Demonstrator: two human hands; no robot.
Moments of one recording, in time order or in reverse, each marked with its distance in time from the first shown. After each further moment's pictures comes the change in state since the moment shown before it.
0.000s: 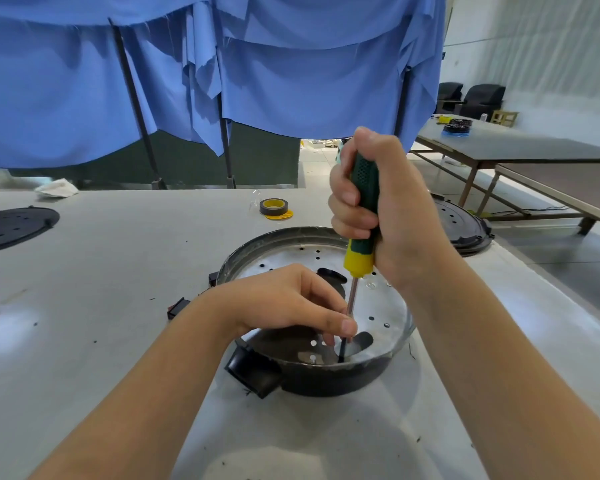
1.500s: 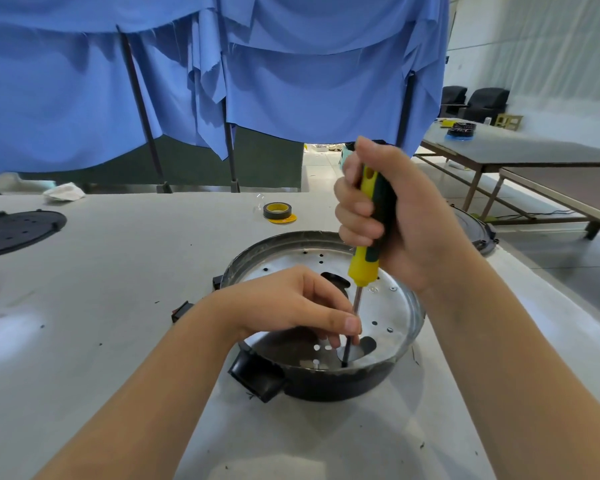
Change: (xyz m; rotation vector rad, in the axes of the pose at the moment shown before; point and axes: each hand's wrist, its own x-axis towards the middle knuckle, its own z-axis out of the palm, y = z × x) left_hand -0.002 0.001 0.001 -0.078 -0.009 0.061; right_hand -0.002 -0.009 -0.008 0.045 -0.100 0.174
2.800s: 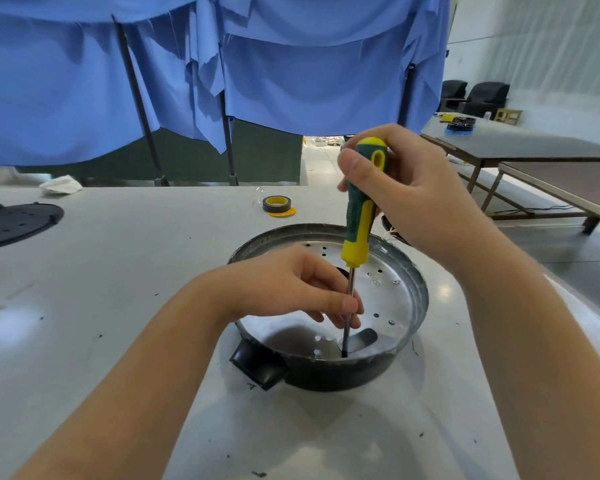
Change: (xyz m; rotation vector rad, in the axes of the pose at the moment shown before) left_hand -0.007 0.014 -0.004 0.155 0.045 0.018; right_hand -0.007 -0.008 -0.007 -0.922 0.223 -0.253
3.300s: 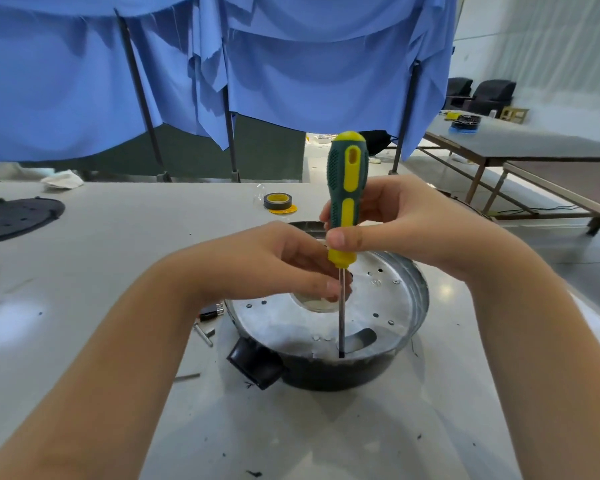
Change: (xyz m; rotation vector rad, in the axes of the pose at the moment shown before) left_hand -0.019 0.015 -0.013 0.024 0.112 0.012; right_hand -0.001 0.016 -0.009 0.166 -0.447 0.142
